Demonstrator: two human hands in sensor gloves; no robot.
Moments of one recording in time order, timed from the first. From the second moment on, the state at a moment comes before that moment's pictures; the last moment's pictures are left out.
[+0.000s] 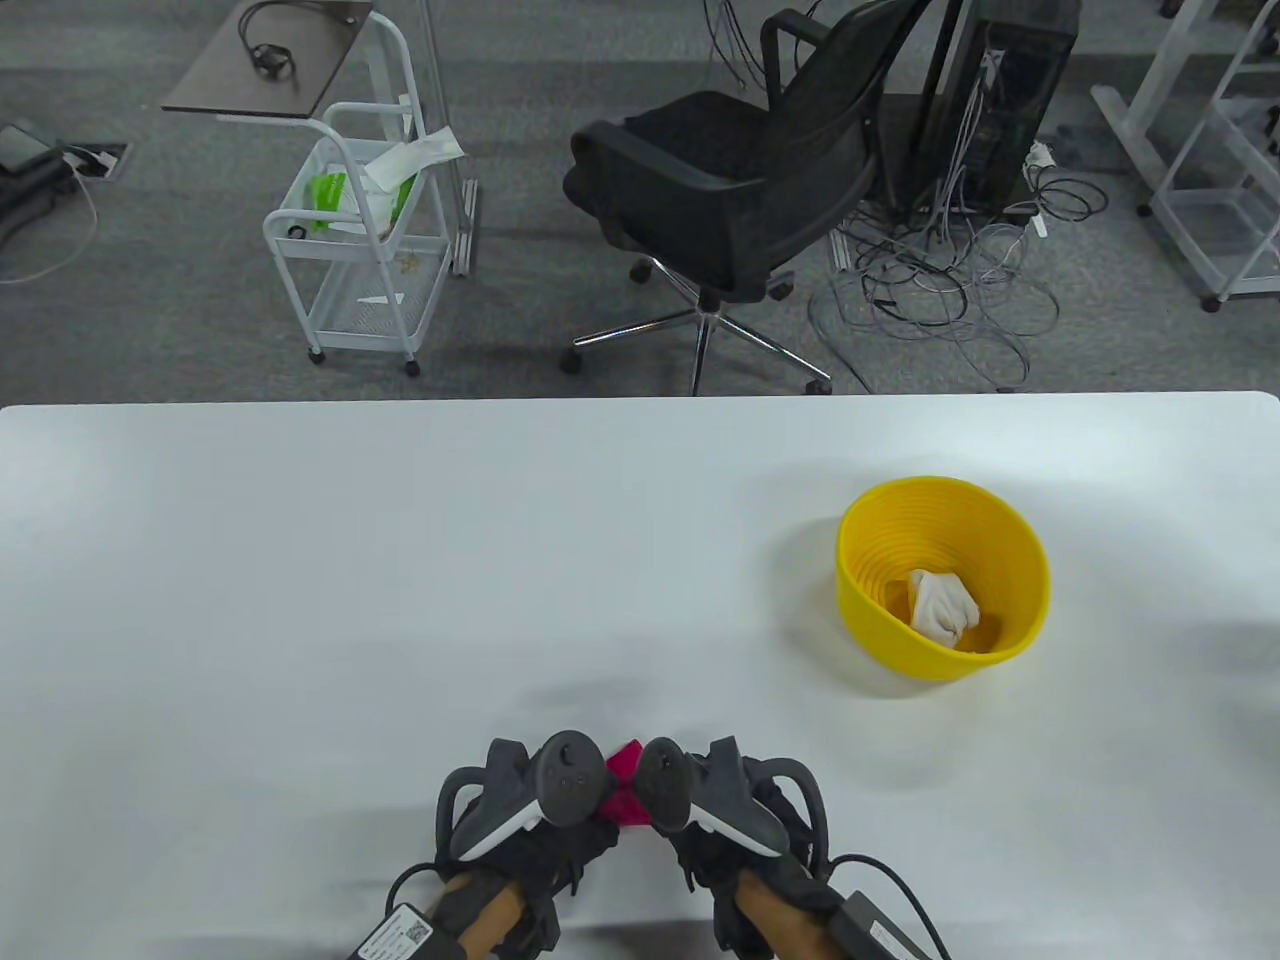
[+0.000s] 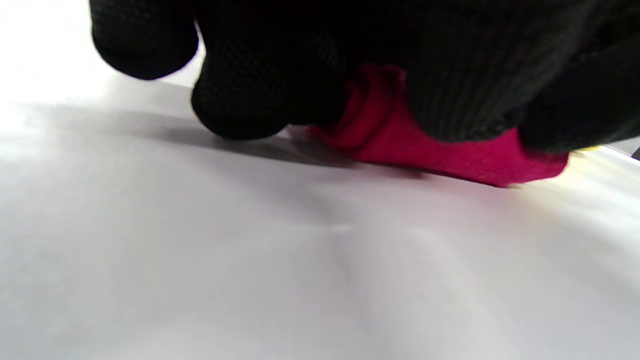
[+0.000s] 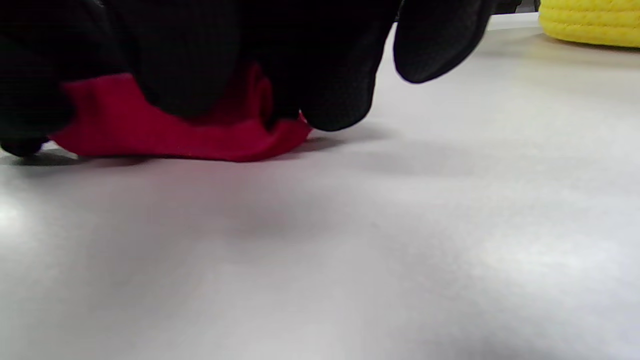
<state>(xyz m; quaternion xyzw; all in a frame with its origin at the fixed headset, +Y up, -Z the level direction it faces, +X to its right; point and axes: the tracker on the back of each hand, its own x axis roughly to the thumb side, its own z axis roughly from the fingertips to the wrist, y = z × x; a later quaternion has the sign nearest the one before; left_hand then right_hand) -0.116 -0.758 -0.241 -0.16 -0.12 0.13 0.97 0.043 -0.747 -0.238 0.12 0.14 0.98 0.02</state>
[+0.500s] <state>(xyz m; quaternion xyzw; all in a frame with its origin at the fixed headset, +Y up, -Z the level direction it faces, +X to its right) -0.121 -0.761 -0.246 -0.18 -0.11 0.18 0.96 0.043 -0.716 -0.224 0.17 0.08 0.98 0.05</state>
